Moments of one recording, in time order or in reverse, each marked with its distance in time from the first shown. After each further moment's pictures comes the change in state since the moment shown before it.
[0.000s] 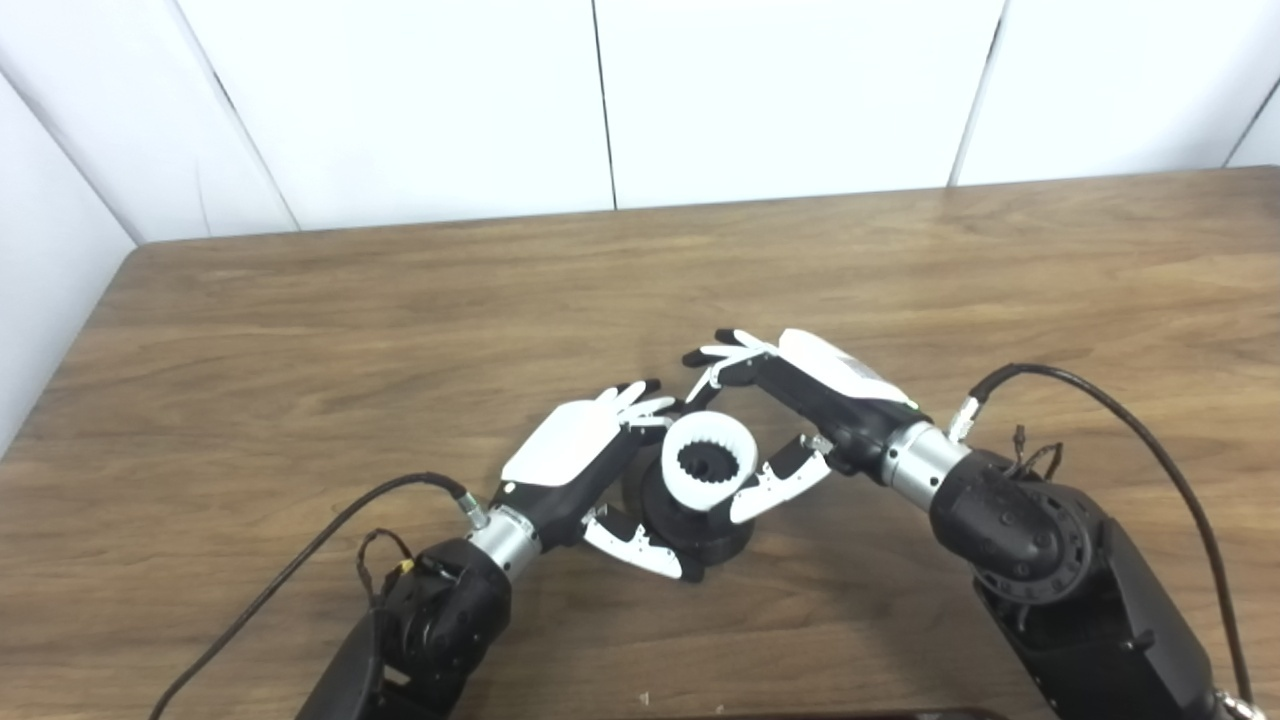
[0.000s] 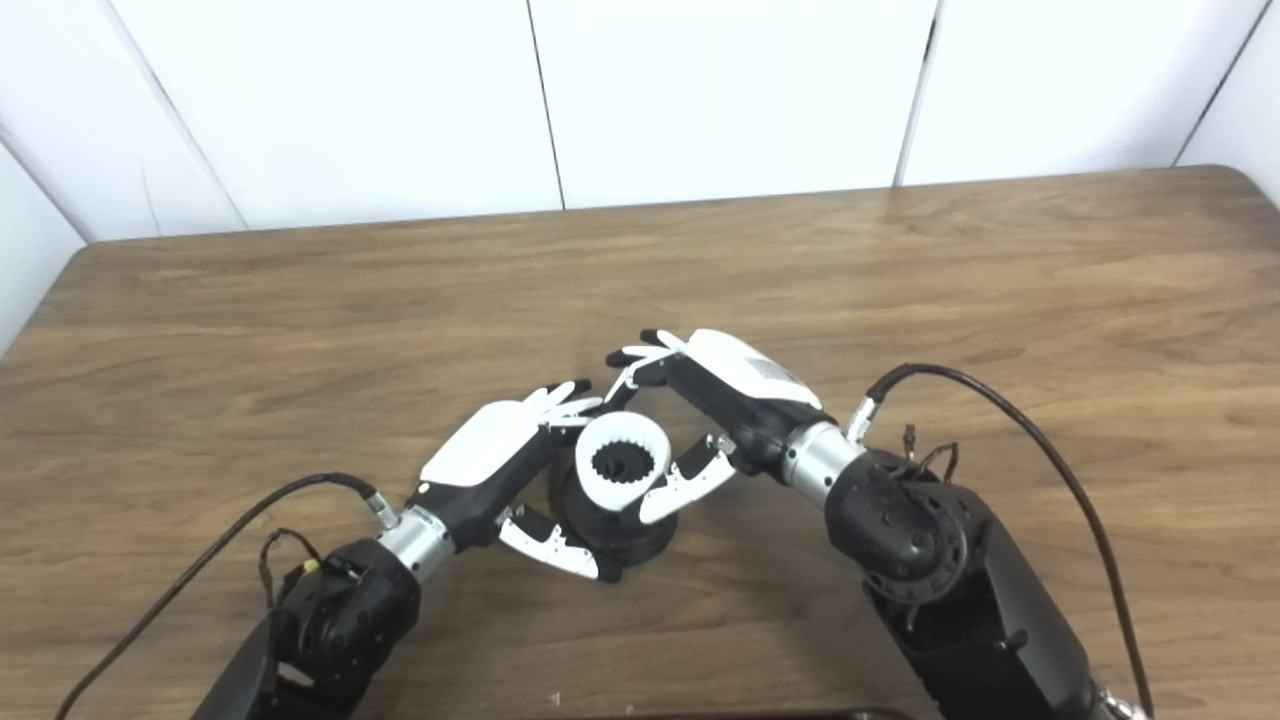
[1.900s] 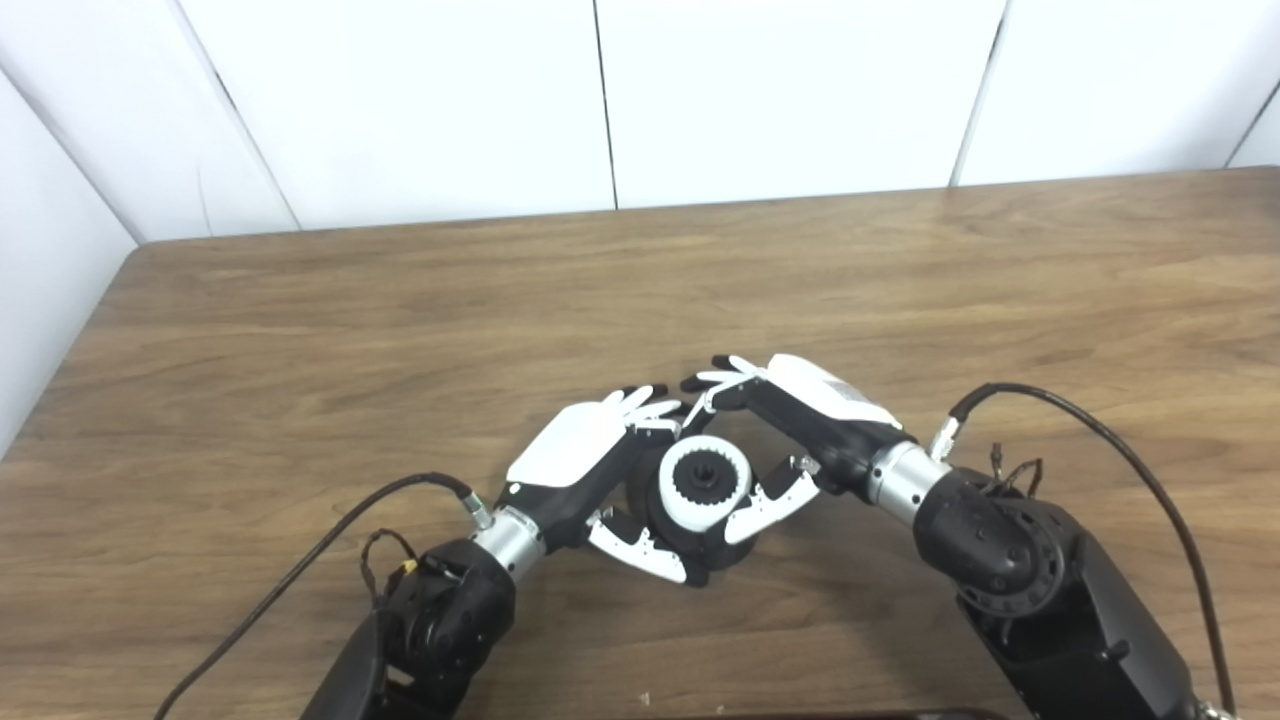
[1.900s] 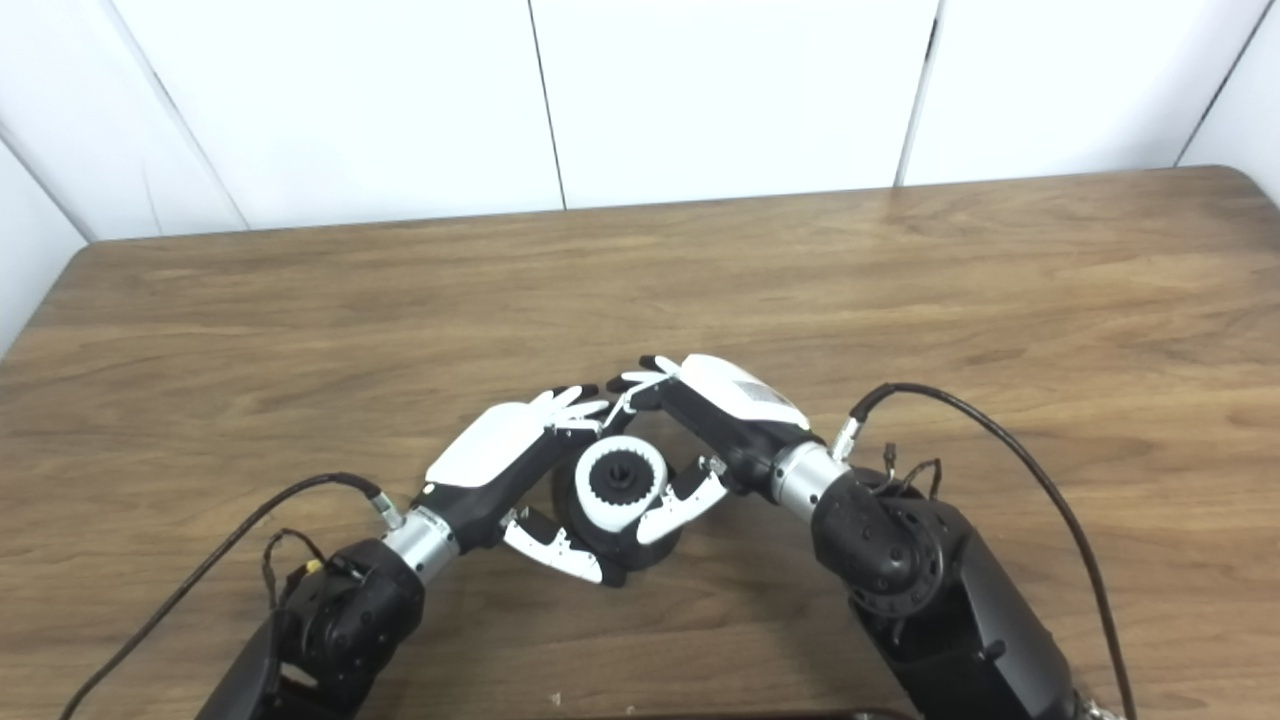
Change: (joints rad) left arm 0.001 -0.010 0.003 -0.008 -0.002 0.003 -0.022; right arm 0.021 0.009 0.030 0.041 -0.034 -0.013 -0.007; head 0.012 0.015
